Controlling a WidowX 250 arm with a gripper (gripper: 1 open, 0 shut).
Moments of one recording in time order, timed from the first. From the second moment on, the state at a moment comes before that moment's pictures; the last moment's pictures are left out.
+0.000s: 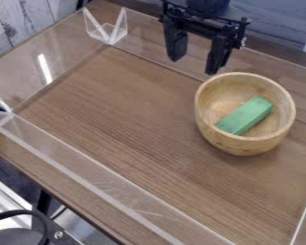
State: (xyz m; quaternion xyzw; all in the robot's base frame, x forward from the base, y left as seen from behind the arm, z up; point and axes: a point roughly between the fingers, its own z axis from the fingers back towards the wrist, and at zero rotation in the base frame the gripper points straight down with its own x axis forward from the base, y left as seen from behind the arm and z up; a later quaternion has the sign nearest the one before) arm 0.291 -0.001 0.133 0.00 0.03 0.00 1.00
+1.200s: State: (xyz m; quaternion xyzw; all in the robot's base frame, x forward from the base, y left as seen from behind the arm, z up) arm 0.307 -0.059 0.070 0.00 0.06 -0.13 0.99
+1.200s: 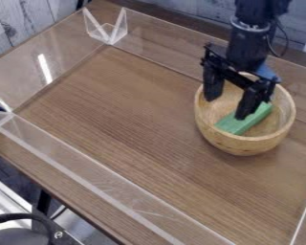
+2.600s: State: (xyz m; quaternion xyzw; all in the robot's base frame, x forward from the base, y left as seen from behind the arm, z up) arm 0.328 -0.072 0.050 0.00 0.01 -0.18 0.98
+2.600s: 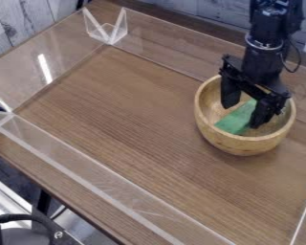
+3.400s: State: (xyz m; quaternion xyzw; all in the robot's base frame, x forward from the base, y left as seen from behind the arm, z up) arm 0.325 -0.073 0.054 0.00 -0.01 -0.20 0.98
